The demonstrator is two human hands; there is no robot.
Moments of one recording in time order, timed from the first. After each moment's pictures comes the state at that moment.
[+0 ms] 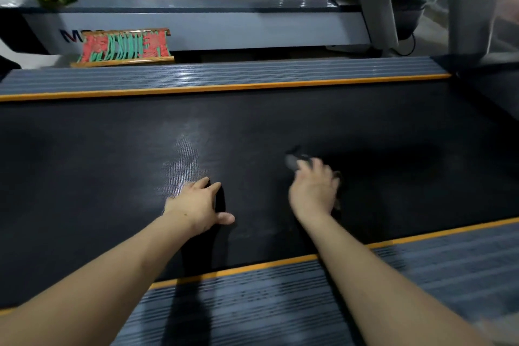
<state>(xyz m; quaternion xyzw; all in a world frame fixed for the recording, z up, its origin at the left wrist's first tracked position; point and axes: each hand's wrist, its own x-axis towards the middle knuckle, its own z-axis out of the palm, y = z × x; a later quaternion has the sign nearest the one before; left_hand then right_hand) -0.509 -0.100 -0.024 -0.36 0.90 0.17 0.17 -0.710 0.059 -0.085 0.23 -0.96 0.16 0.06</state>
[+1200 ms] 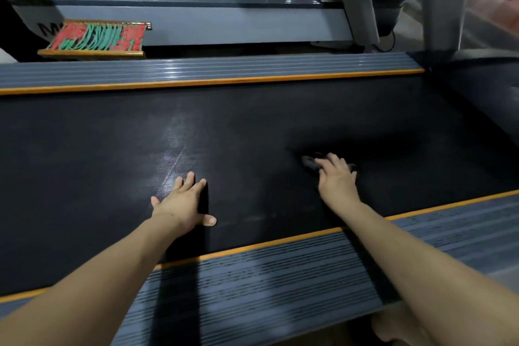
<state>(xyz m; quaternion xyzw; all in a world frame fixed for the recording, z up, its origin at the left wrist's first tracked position) -0.496 -0.093 -0.050 -0.36 0.89 0.21 0.17 -0.786 0.149 -0.087 0.28 -0.95 0.16 -0.02</state>
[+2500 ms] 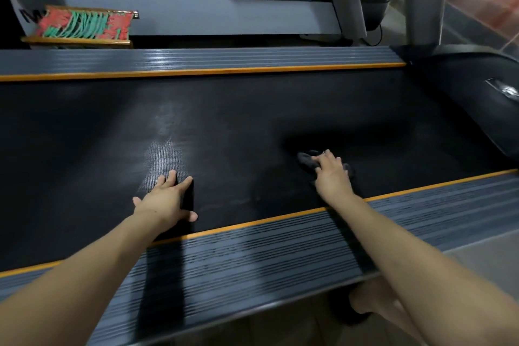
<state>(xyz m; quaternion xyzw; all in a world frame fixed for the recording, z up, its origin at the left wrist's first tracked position) -0.470 -0.072 -0.043 -0.38 0.88 0.21 0.18 -0.772 0.185 -0.061 0.28 -0.95 0.14 -0.08</state>
